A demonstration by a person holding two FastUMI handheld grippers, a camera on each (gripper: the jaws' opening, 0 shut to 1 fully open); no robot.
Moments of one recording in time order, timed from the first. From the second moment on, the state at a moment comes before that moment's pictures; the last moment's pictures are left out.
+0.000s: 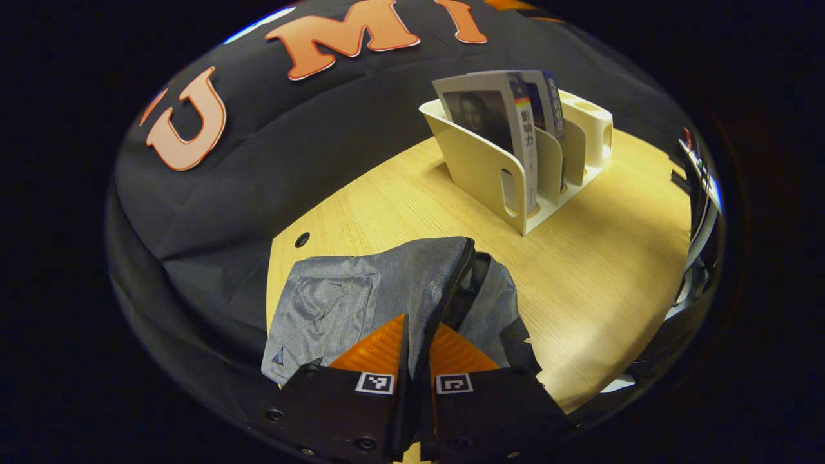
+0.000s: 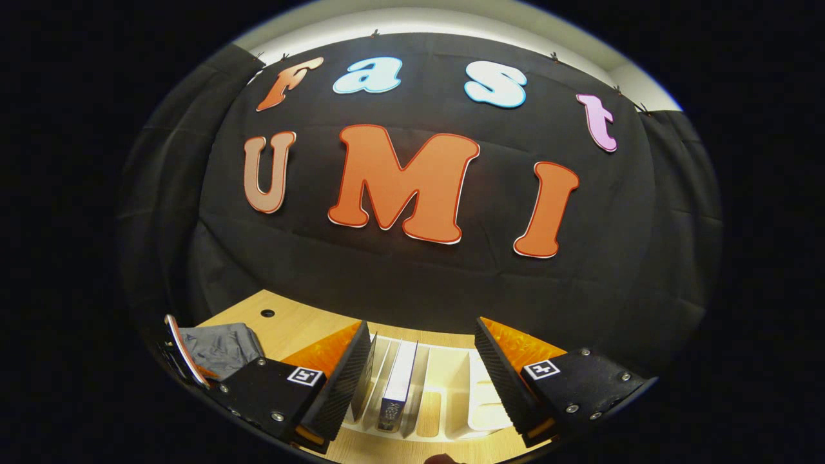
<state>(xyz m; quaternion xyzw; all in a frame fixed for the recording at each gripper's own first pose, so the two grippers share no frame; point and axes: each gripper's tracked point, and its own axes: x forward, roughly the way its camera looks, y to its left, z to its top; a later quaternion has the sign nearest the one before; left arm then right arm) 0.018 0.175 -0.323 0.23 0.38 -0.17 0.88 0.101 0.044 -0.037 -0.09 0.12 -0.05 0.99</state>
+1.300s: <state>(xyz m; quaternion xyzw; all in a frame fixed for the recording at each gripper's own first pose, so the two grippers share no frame) 0.092 0.243 -0.188 0.15 0.42 -0.33 0.83 0.173 0.113 -0.105 -0.11 0.41 -0.02 0.91</state>
